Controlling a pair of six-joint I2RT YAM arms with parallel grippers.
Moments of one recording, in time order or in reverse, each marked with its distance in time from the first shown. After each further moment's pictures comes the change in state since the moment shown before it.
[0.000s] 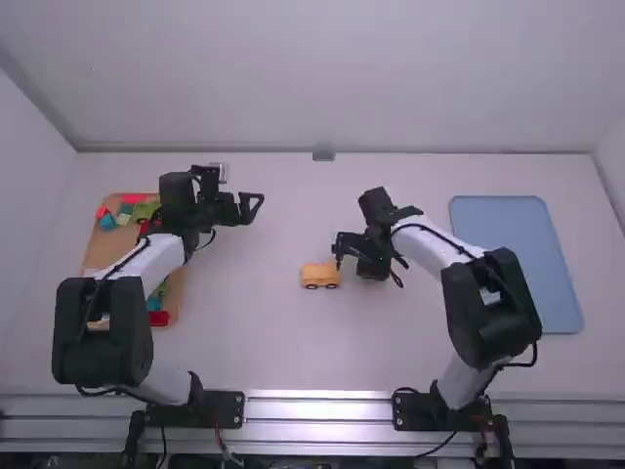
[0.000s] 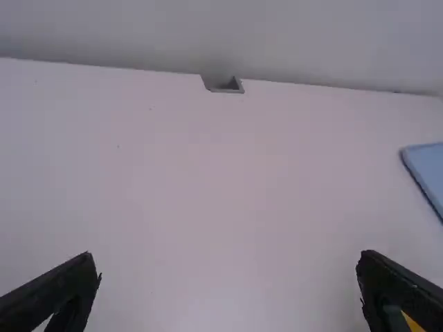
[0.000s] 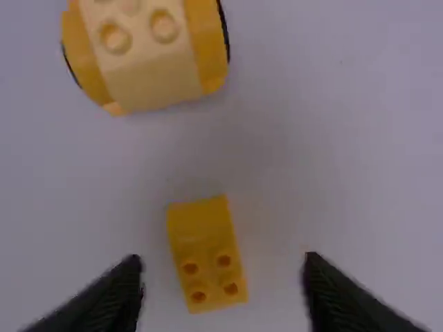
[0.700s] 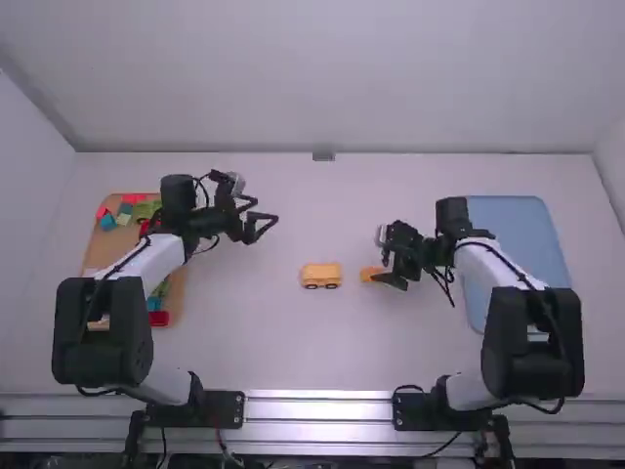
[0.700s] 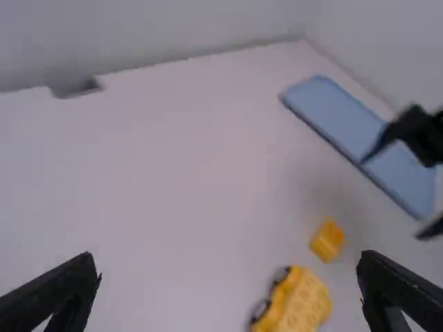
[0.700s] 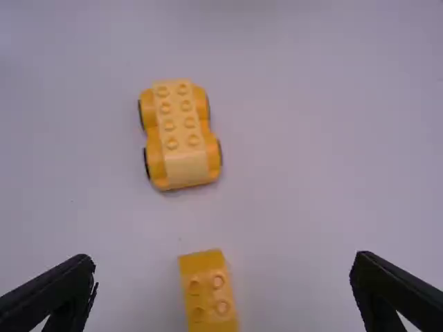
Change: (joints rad) left arm 0.000 0.000 0.000 -0.113 0.433 0.381; right arm -0.393 -0.176 -0.262 0.214 -0.753 -0.304
